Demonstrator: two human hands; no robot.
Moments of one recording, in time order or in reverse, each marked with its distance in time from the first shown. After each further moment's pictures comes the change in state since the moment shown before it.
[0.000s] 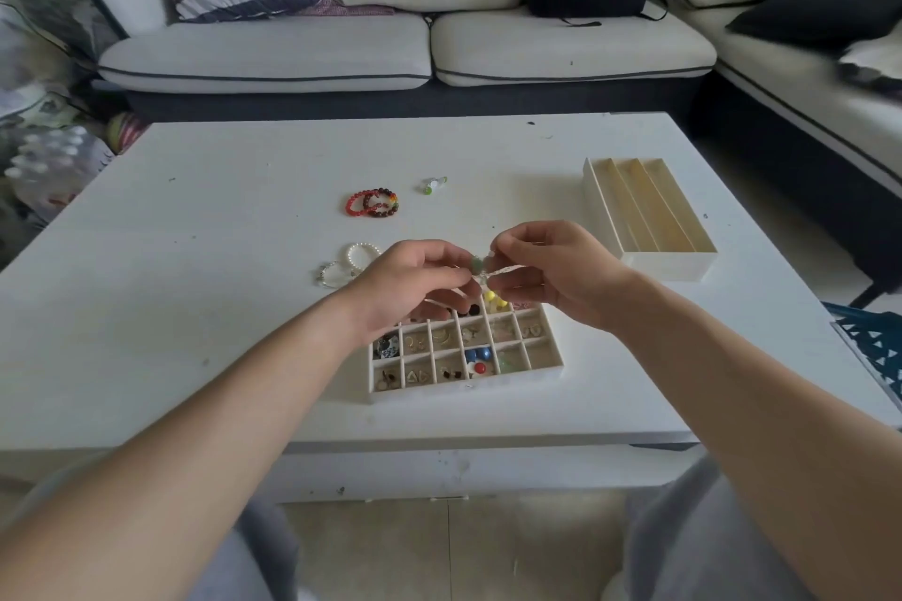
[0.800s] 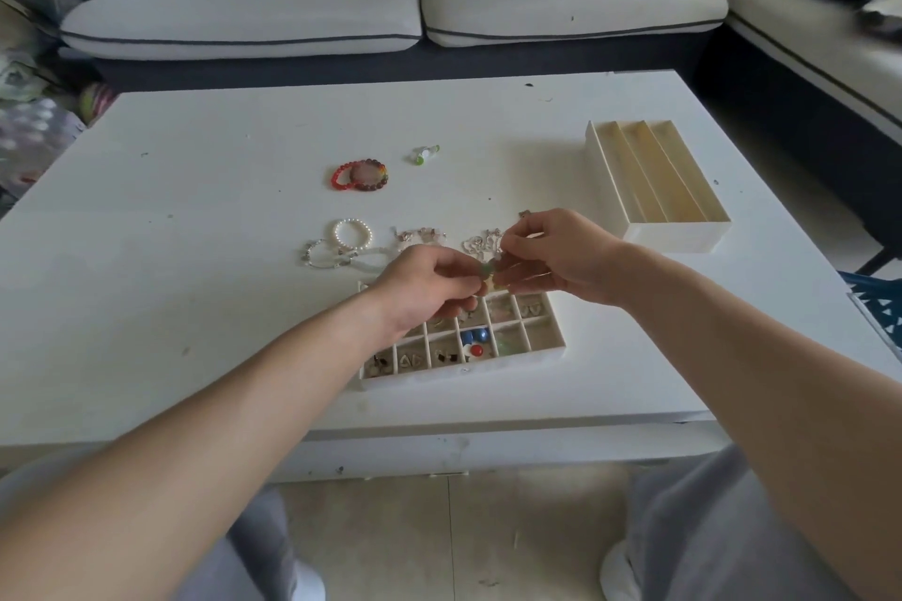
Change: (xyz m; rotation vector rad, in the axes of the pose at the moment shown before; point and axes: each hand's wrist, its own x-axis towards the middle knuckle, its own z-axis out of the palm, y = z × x) left_hand 0.027 -0.032 0.023 0.045 0.102 -0.137; right_hand 0.025 0.022 -0.018 -0.116 0.016 0.161
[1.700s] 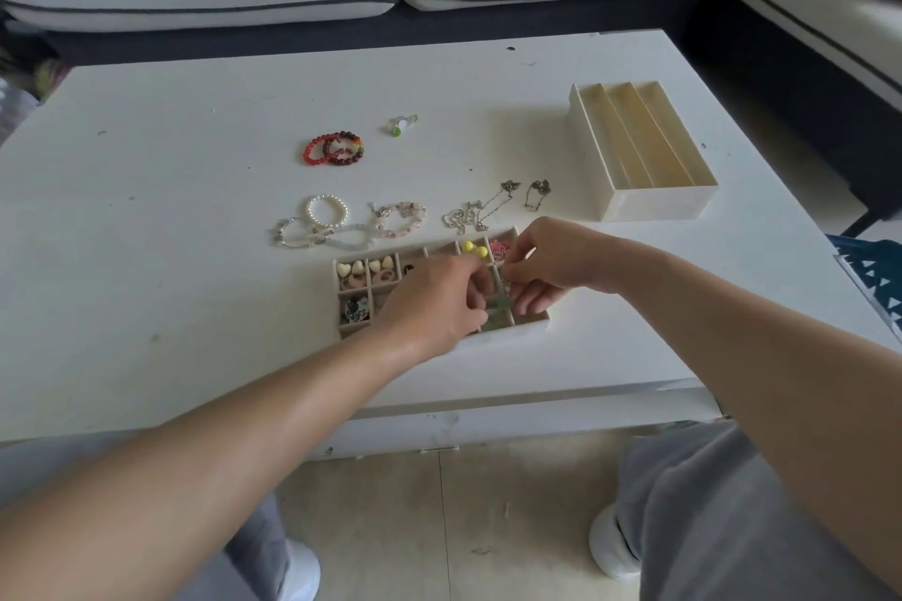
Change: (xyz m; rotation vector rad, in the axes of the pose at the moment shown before) left_hand 0.001 -0.032 0.040 0.754 0.057 0.307; right_hand 0.004 0.034 -0.017 -0.482 -0.048 0.159
